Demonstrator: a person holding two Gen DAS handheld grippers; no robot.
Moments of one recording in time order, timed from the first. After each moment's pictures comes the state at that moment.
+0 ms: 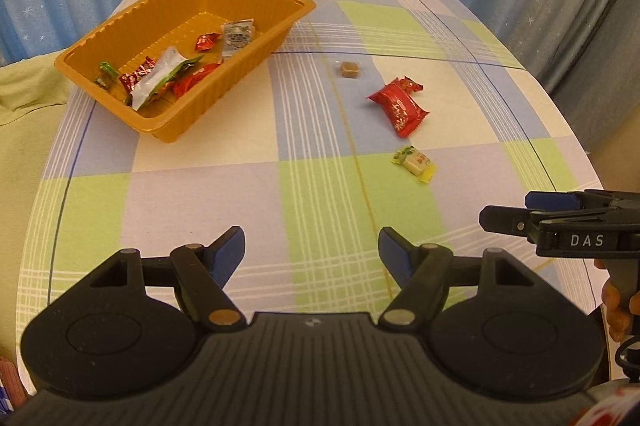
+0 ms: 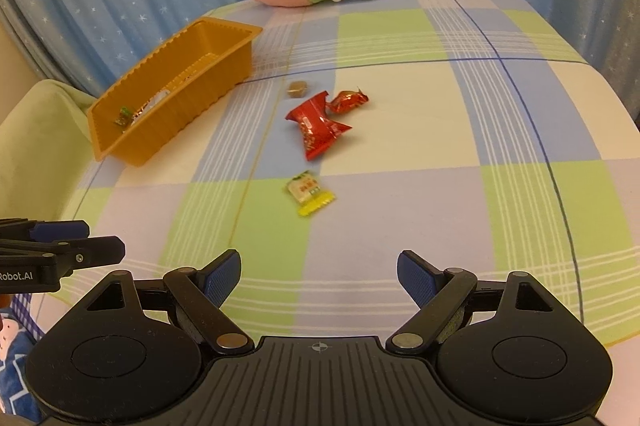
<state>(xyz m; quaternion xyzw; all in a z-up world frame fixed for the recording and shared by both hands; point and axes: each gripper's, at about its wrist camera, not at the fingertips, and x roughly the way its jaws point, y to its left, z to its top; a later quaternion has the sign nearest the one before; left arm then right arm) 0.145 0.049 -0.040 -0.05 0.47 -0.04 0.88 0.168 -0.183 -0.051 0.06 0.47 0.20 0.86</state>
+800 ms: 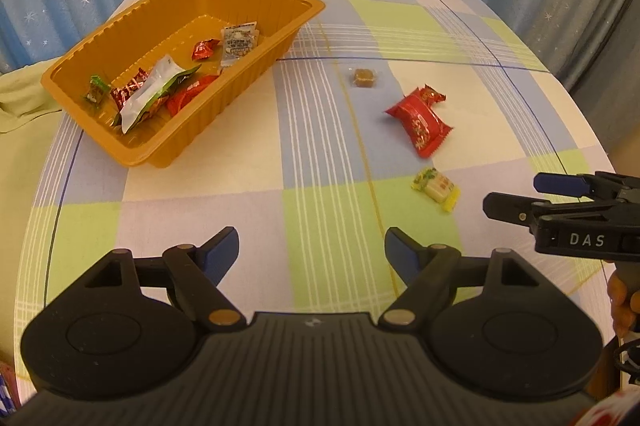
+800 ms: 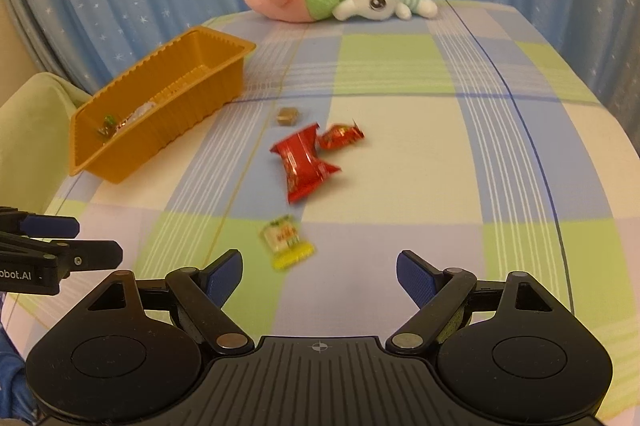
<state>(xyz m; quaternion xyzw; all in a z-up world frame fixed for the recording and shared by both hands) 0.190 0.044 -0.054 -0.04 0.48 -0.02 0.88 0.210 -0.175 -0.063 0.03 0.44 0.21 0.87</state>
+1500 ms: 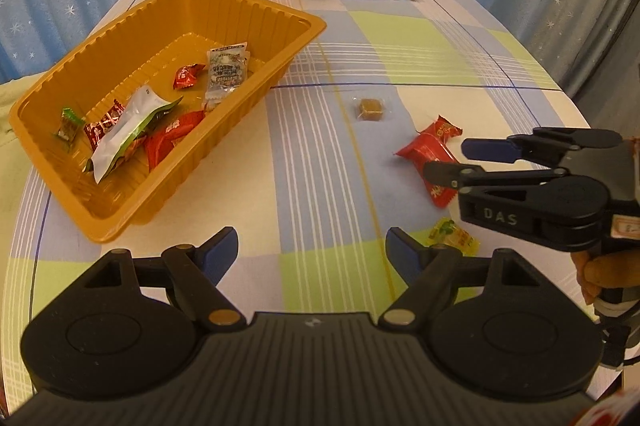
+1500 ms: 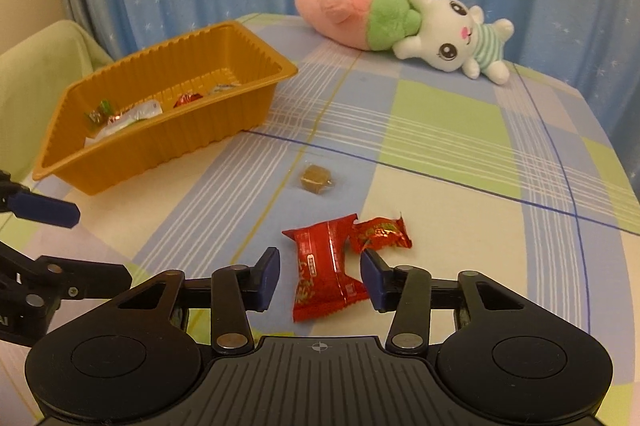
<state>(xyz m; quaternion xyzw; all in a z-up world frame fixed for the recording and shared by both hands) 0.241 0.047 -0.067 -0.03 0.47 -0.03 0.88 0.289 -0.114 -0.088 -0.08 0.39 0.27 0.88</state>
